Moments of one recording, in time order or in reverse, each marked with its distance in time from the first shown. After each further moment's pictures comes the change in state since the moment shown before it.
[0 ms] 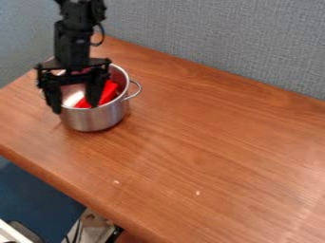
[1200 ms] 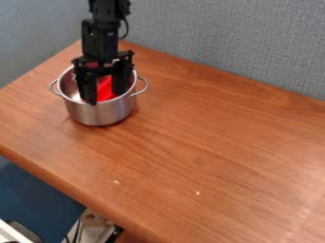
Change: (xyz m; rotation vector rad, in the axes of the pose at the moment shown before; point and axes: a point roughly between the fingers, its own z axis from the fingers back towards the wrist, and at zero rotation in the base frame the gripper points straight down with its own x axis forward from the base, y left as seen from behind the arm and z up) arm 0.013 -0.039 0.004 -0.025 0.111 0.117
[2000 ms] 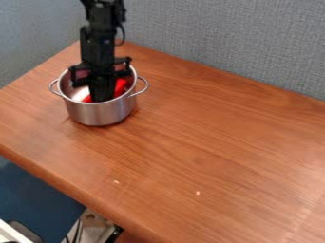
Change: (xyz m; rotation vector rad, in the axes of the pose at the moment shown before) arm 0.002 -0.003 -0.019 -0.024 -0.030 -0.055
